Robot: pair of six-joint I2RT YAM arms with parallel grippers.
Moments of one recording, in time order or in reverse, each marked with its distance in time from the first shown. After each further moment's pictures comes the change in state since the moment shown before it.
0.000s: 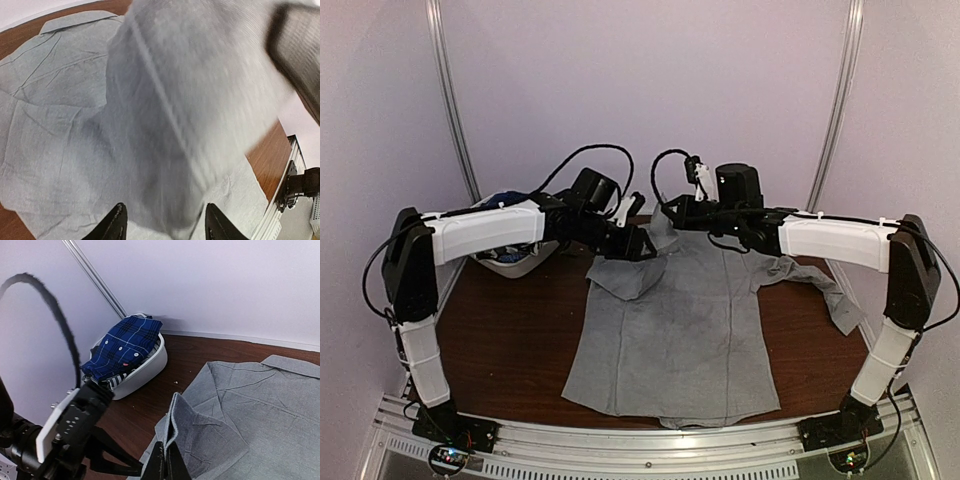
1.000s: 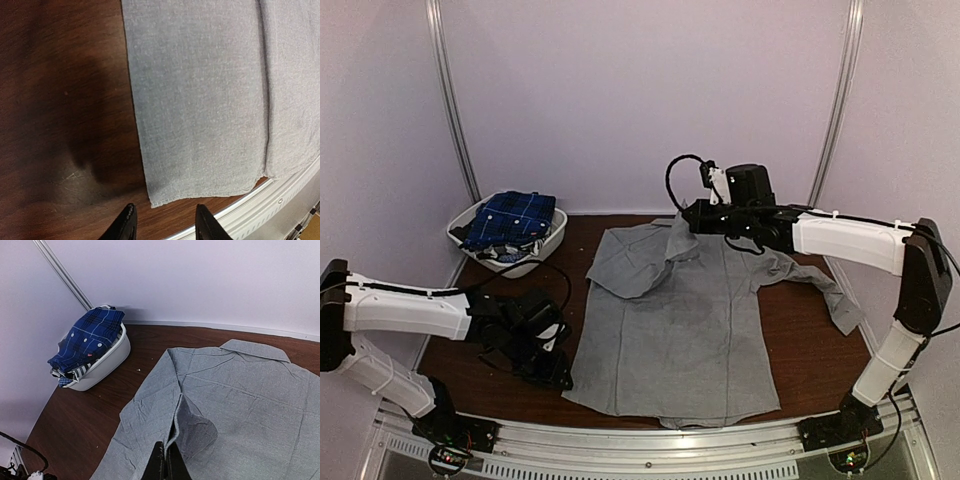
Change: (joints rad) left arm -0.183 -0.606 -0.947 -0.187 -0.081 -0.370; right arm -0.045 -0.068 -0.035 -0.160 0.107 -0.050
